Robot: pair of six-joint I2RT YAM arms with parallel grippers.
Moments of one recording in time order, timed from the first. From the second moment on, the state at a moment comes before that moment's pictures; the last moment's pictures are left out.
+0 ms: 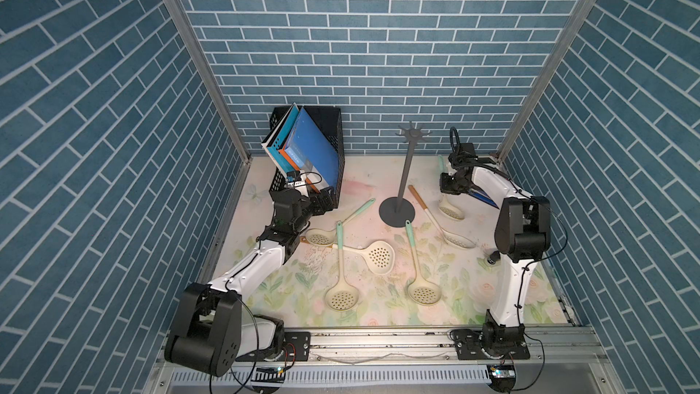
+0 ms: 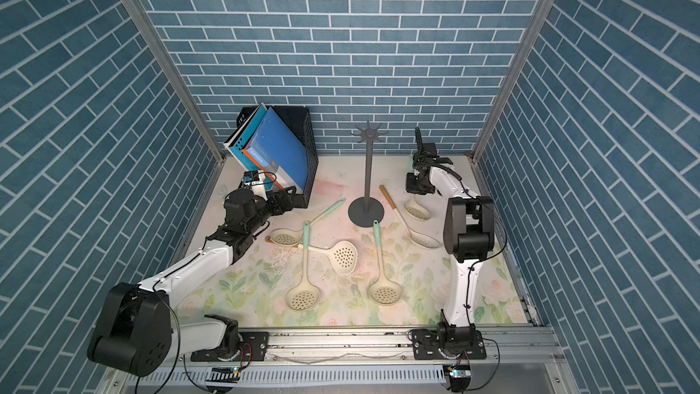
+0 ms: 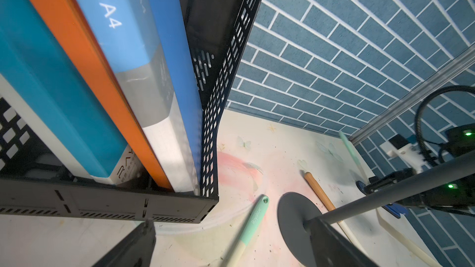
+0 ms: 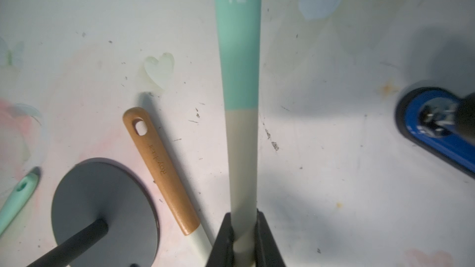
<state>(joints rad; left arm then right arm) -0.25 1.29 0.68 0.32 0.08 -0.45 0.14 2.05 1.72 -0.78 -0.10 0.16</state>
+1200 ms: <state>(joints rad) -0.28 1.36 0.72 0.31 0.11 -0.54 0.37 1.13 1.23 -0.66 -0.04 0.16</state>
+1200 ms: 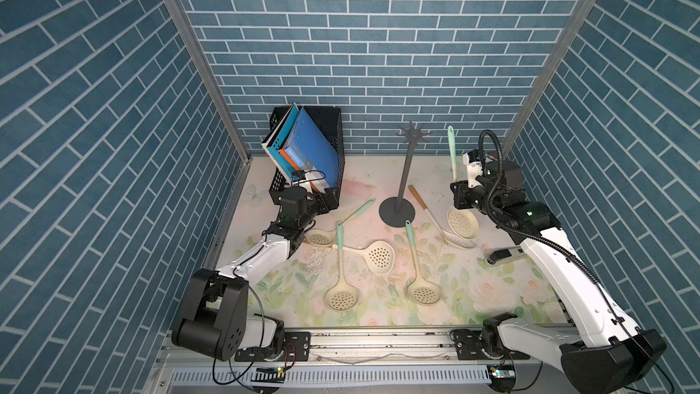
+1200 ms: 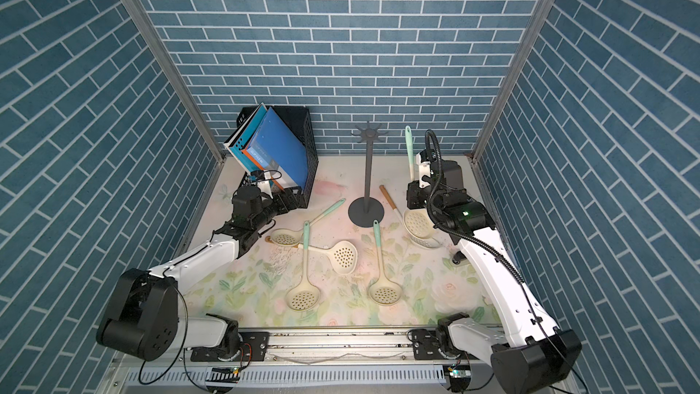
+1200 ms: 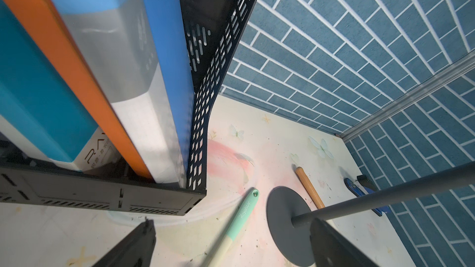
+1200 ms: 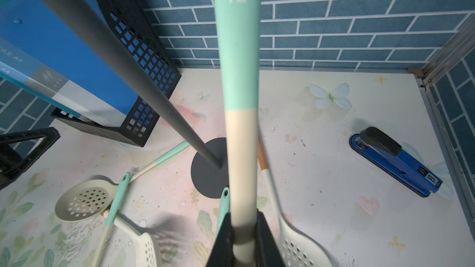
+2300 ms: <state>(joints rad) -0.28 1.40 0.77 0.28 0.09 -0.51 0.55 0.99 1.16 -0.63 0.00 0.16</state>
